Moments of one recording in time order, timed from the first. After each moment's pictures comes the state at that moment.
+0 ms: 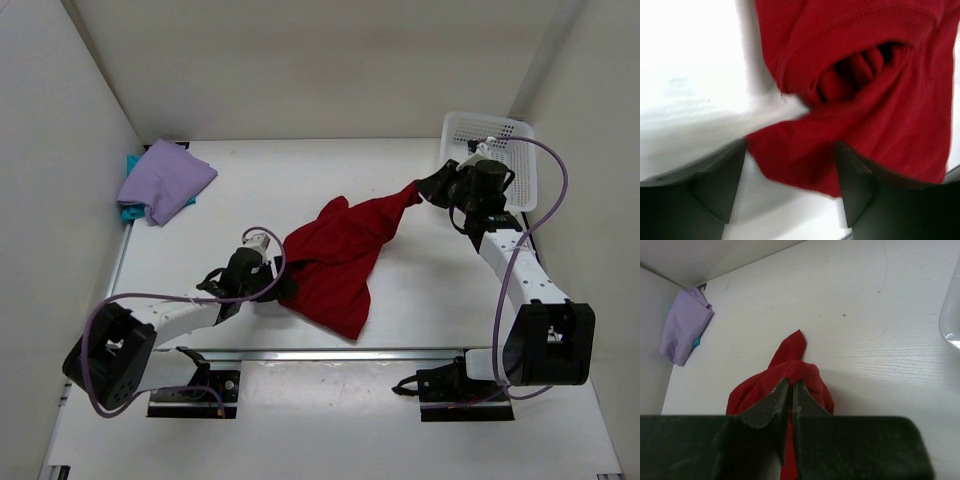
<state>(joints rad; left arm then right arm) -0.58 1.24 0.40 0.10 0.06 -0.65 0.01 1.32 0.97 0.04 -0.38 0.51</state>
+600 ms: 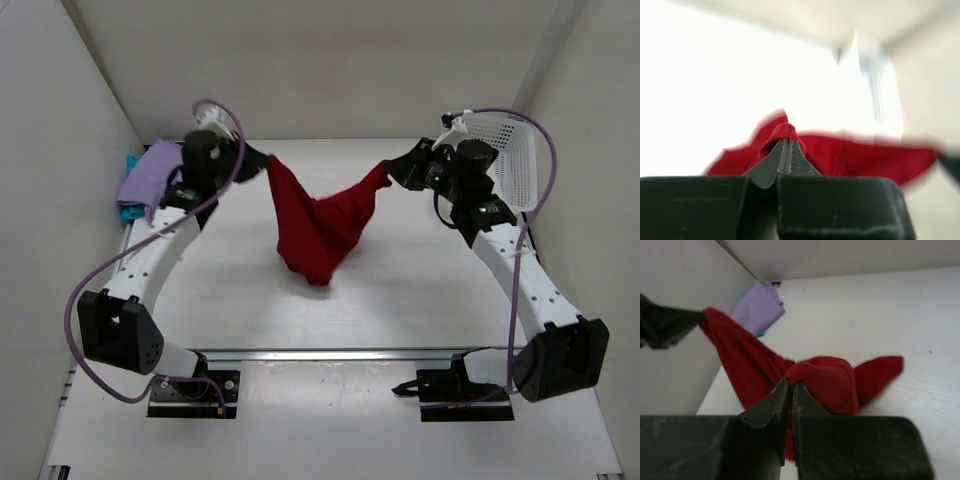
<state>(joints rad) -0.31 1.42 1.20 -0.09 0.21 -0.65 0.22 1.30 1.16 -0.06 -0.38 0.52</state>
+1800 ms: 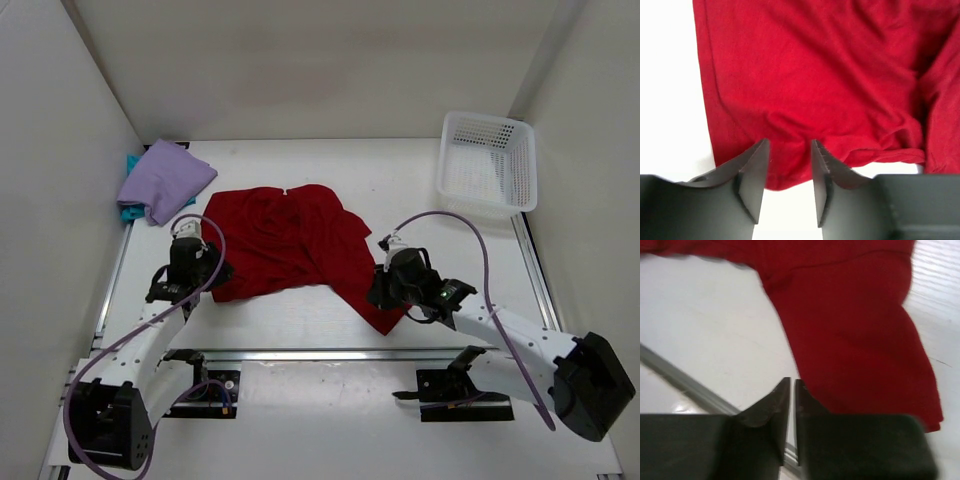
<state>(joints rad) -0.12 0.91 0.49 -0.28 0.00 -0.52 0.70 1.00 0.52 -0.25 -0.08 0.49</state>
